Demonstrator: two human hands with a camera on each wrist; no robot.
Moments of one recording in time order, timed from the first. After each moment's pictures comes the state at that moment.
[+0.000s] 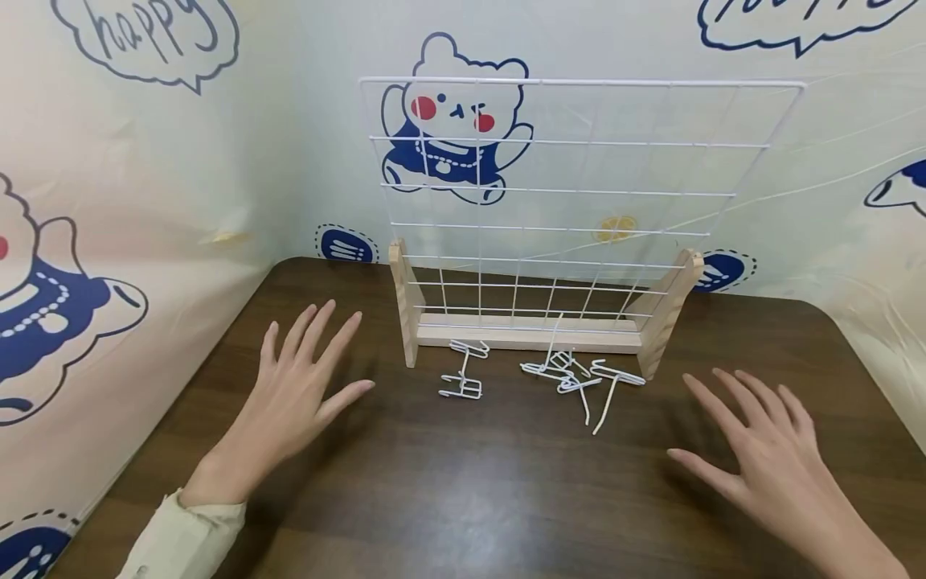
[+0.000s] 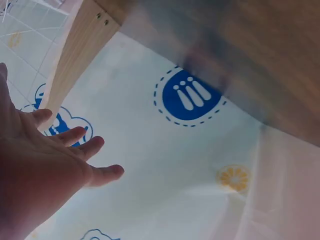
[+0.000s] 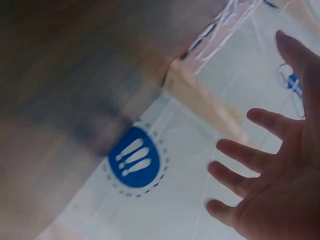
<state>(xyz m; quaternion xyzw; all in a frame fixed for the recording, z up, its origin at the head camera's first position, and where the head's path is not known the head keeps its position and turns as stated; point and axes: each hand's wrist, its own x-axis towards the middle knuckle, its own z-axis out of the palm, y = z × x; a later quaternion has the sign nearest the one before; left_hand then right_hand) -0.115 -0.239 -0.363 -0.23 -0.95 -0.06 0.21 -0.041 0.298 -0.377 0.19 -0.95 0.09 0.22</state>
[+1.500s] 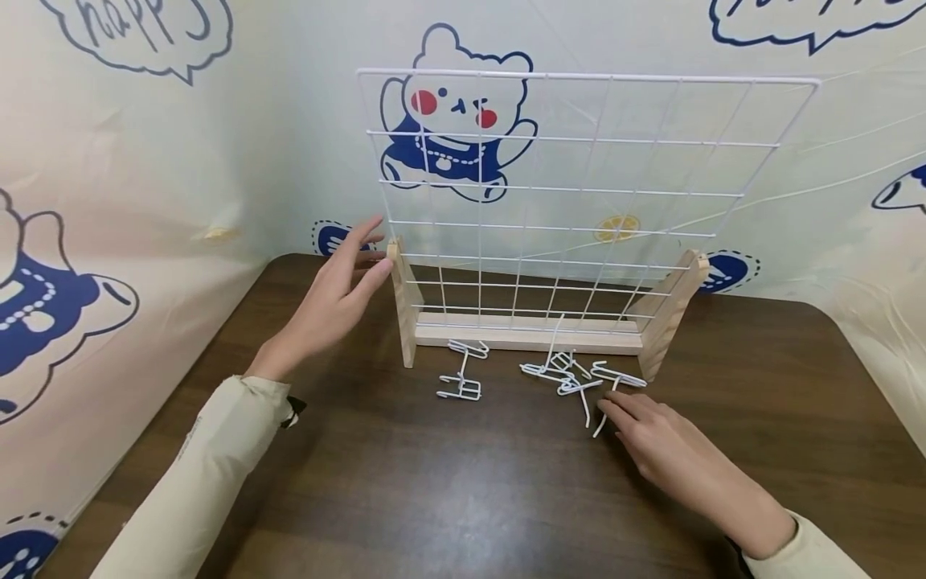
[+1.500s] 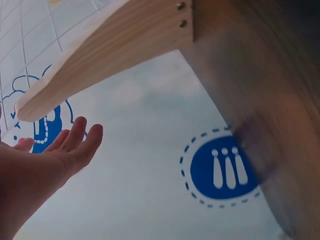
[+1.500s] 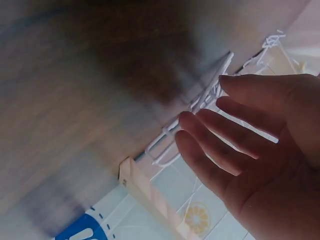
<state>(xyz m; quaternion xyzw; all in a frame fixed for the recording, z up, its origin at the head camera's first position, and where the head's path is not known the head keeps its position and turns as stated) -0.213 -0.199 -0.317 -0.24 -0.87 -0.42 0.11 -0.083 0.232 -0.402 0.38 -0.91 0.06 0.17</state>
